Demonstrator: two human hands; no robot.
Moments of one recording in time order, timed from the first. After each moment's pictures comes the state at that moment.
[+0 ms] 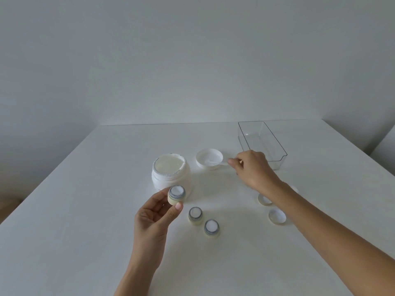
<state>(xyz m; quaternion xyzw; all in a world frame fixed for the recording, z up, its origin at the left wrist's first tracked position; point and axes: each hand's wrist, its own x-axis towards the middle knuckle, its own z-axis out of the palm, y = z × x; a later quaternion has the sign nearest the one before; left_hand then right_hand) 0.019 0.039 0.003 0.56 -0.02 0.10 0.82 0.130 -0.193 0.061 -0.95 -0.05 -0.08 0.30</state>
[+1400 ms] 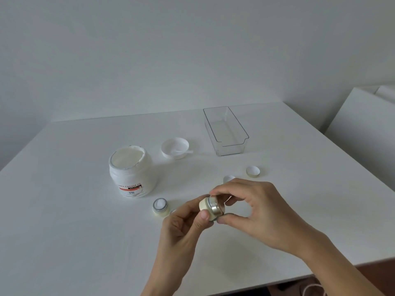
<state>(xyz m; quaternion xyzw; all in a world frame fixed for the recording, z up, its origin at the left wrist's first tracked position) -0.025 -0.062 0.020 0.64 -0.11 -0.05 0.76 -0.018 -0.241 0.081 -0.90 -0.20 -0.05 0.39</state>
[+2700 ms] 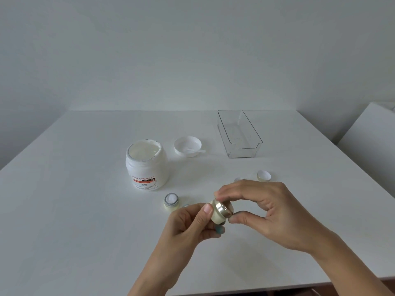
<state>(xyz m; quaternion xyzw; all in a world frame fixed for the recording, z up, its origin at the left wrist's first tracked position) -0.028 -0.043 0.036 0.60 -0.09 -0.14 0.79 -0.012 -0.238 0.090 -0.86 -0.31 -0.03 0.41</state>
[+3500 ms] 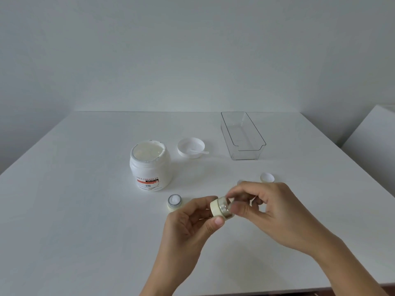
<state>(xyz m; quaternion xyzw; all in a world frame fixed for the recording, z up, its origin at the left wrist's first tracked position) -0.030 -0.046 0.034 0.59 -0.09 -0.03 0.80 -0.012 -0.232 0.090 -0.90 -0.20 -0.02 0.39</state>
